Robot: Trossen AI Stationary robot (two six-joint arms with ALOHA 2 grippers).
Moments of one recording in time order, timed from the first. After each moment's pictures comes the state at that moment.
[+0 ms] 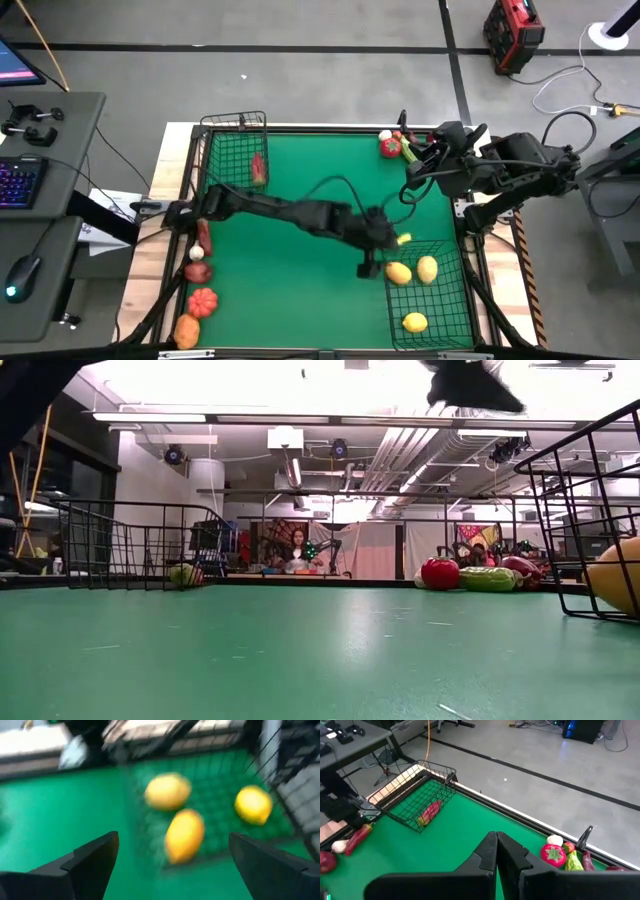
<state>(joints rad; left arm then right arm) -0.16 2.28 2.21 -0.64 -0.04 0.03 0.30 1.37 1.94 -1.51 0.90 0.97</state>
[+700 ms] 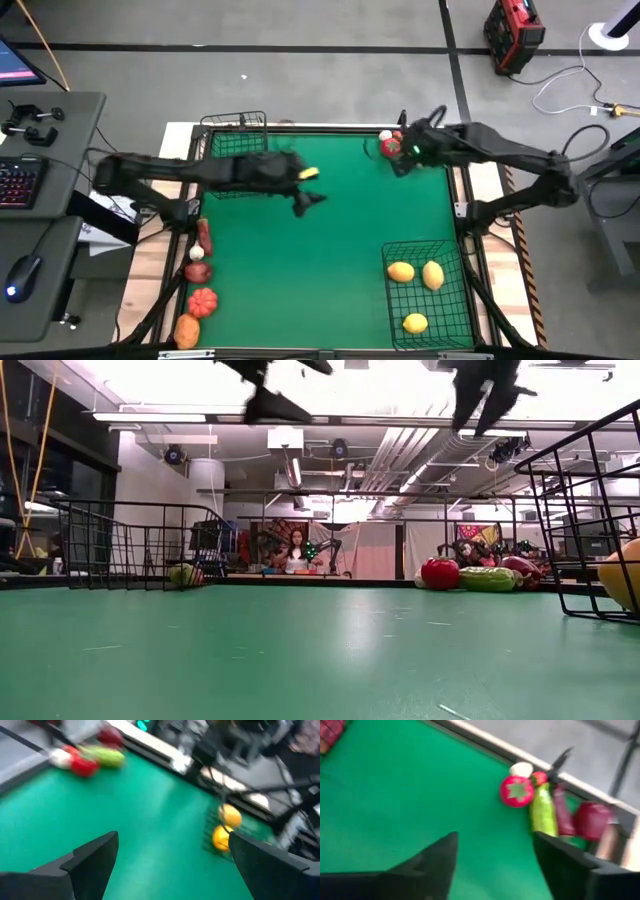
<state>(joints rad) 0.05 1.37 1.13 -0.24 -0.14 -0.43 -0.28 1.25 1.38 -1.23 0.40 0.66</state>
